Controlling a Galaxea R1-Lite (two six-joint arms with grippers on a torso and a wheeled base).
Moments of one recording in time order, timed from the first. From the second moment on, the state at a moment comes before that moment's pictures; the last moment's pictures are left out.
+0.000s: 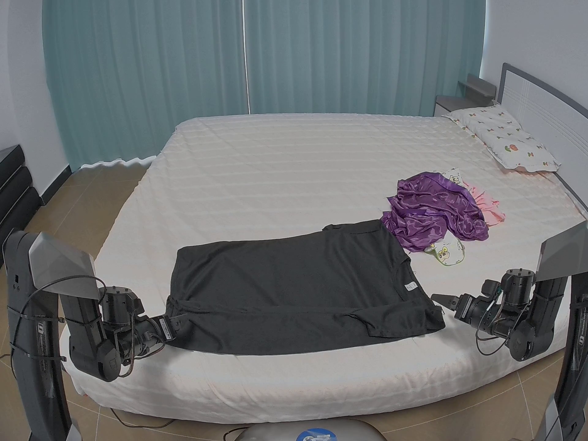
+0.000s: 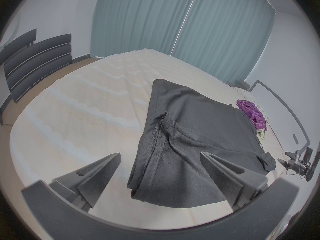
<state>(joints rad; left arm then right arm) -0.03 2.39 -0.41 -1.38 -0.08 -0.36 -0.04 2.36 -0.40 -1.49 0.41 0.48</state>
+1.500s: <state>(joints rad) 0.00 2.40 -0.30 -1.41 -0.03 -0.39 -0.03 2.37 -0.32 -1.54 0.42 0.50</state>
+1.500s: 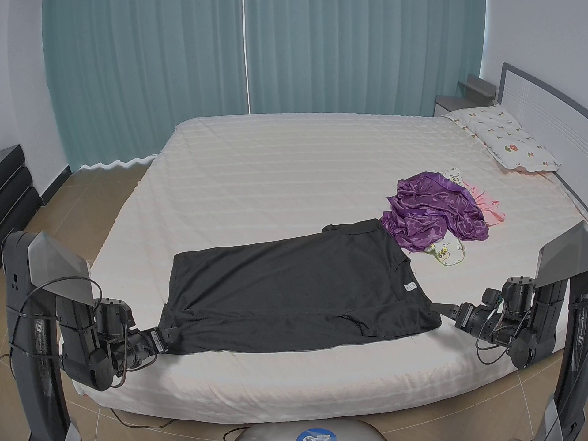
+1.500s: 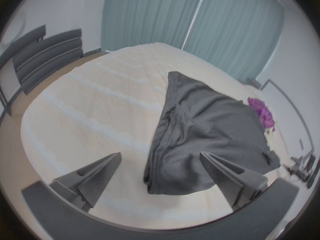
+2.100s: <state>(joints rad) -0.05 2.25 -0.18 -1.41 -0.20 -0.67 0.18 2.31 -0.18 -1.54 0.13 1.00</state>
